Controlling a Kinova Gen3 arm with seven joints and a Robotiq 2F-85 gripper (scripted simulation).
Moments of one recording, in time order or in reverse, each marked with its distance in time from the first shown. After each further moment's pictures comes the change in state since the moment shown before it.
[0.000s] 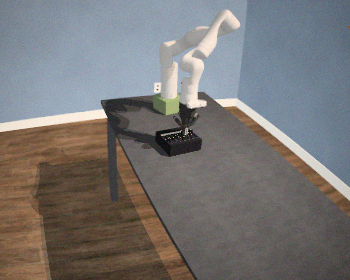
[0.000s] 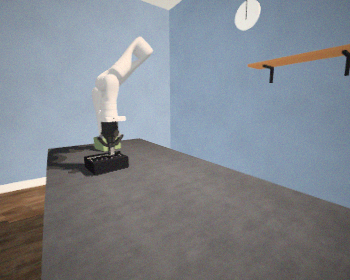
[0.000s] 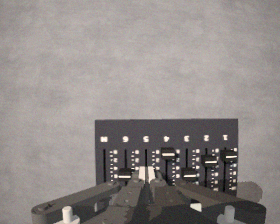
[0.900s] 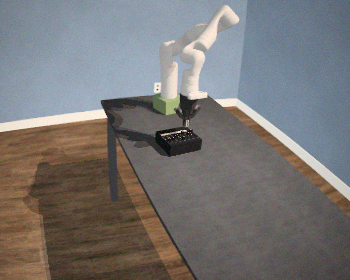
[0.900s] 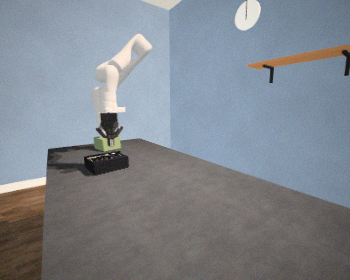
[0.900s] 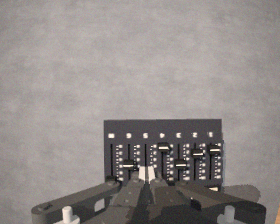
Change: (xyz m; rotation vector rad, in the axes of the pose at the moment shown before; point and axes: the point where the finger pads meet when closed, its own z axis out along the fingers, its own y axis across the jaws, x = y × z) arm 0.000 0.000 -0.039 0.000 0.001 0.000
